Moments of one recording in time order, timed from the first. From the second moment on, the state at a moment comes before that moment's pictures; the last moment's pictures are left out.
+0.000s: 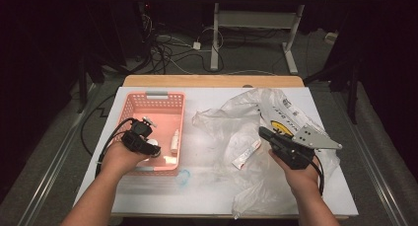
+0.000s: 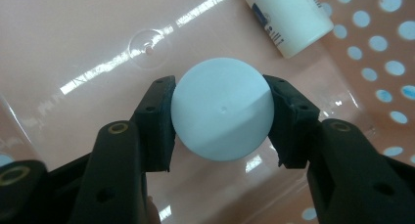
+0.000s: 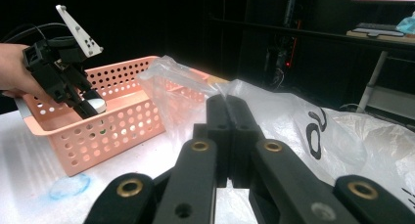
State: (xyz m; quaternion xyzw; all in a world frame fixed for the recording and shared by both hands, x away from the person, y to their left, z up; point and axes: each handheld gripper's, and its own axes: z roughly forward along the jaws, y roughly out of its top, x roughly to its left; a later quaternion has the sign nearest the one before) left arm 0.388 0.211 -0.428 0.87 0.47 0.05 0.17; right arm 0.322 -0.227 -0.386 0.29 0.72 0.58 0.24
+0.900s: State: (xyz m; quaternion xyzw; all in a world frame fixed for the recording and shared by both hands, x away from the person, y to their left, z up) left arm 0.368 0.220 -0.418 0.85 0.45 0.11 0.26; right arm 0.322 -0.228 -0.385 0.29 0.72 0.58 0.25
